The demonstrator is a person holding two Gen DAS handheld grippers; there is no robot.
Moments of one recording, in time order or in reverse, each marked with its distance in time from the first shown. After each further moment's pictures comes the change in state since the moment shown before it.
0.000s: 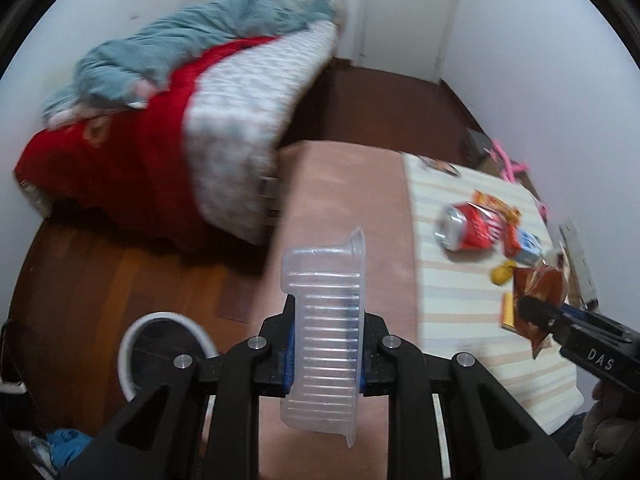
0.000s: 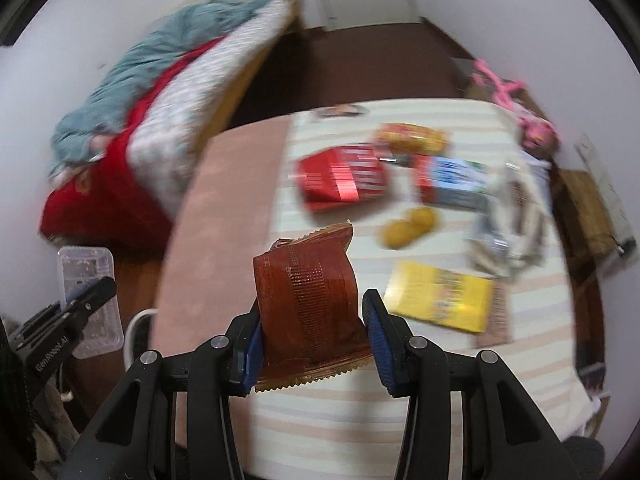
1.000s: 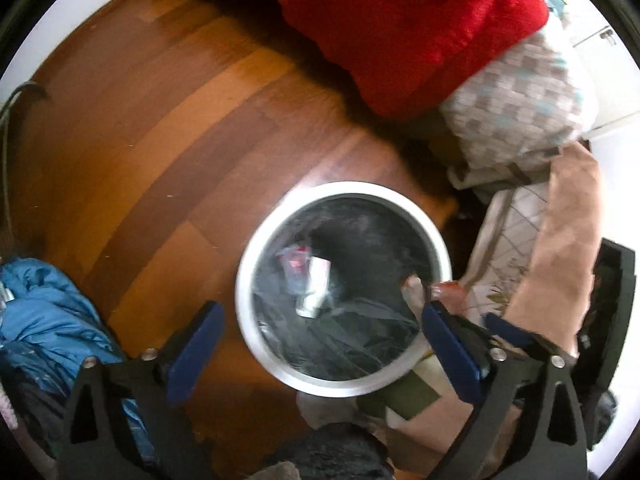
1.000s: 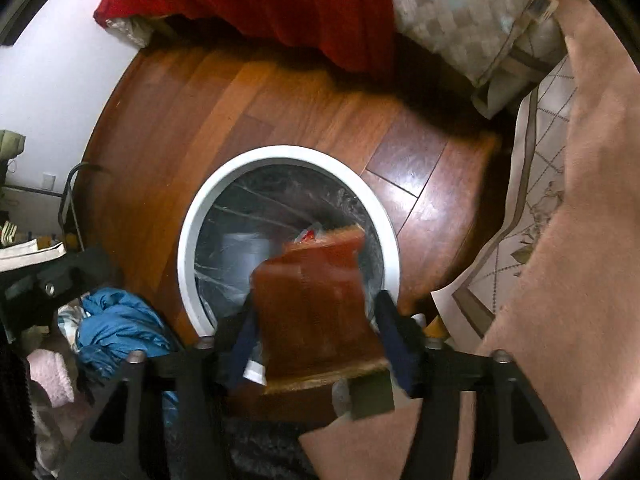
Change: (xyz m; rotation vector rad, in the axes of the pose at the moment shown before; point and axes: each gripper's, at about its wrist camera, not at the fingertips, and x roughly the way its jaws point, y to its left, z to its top) left arm 0.131 0.365 -0.133 -0.626 0.411 0.074; right arm 0.301 0.393 -0.137 -0.441 0.556 0.148
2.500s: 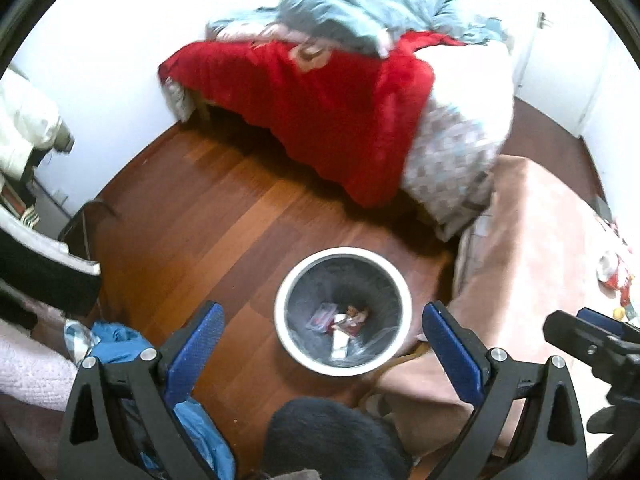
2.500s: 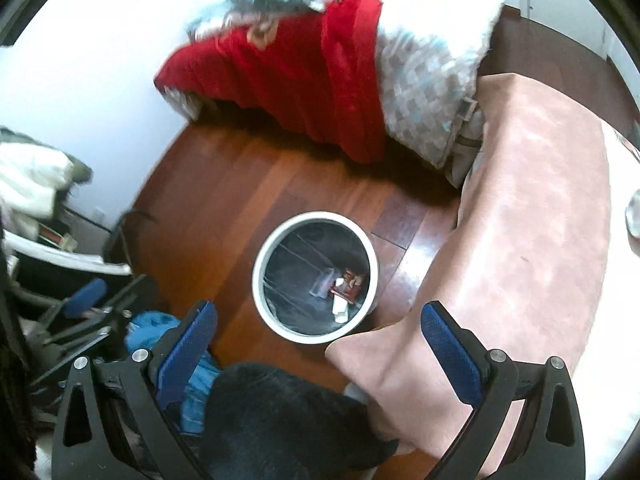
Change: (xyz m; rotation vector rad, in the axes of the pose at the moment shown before) left arm -0.185 -0.098 -0.132 0.213 -0.445 0.167; right arm -0.237 -0.021 -0.112 -0.014 -0.338 0.085
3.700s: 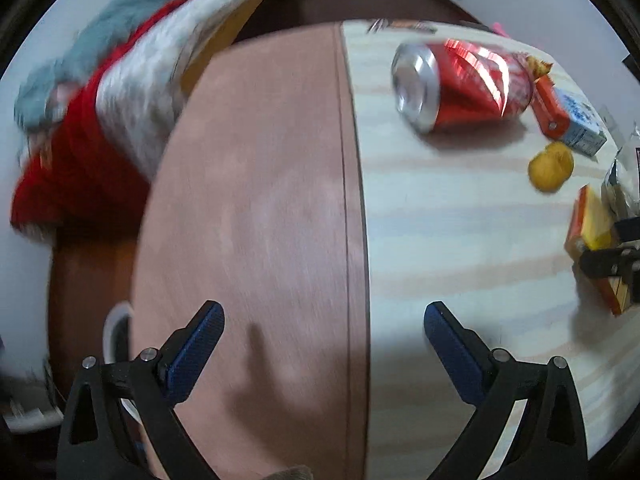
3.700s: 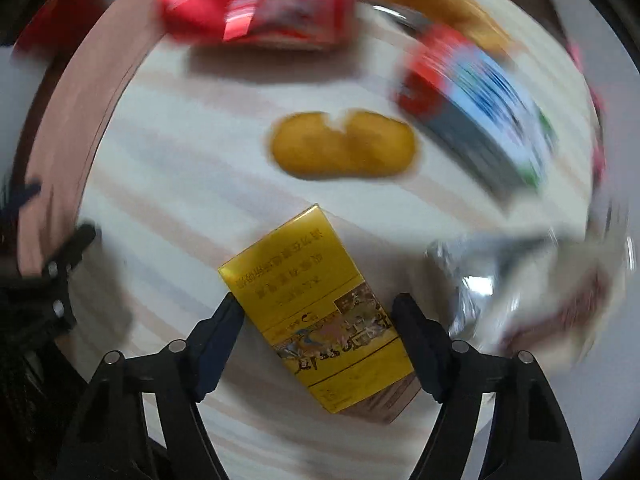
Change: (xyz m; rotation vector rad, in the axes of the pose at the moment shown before) left arm 0.095 -0.409 -0.054 0.657 0.128 -0.156; right arm -0.066 -0.437 -0.054 0.197 0.402 -0.354
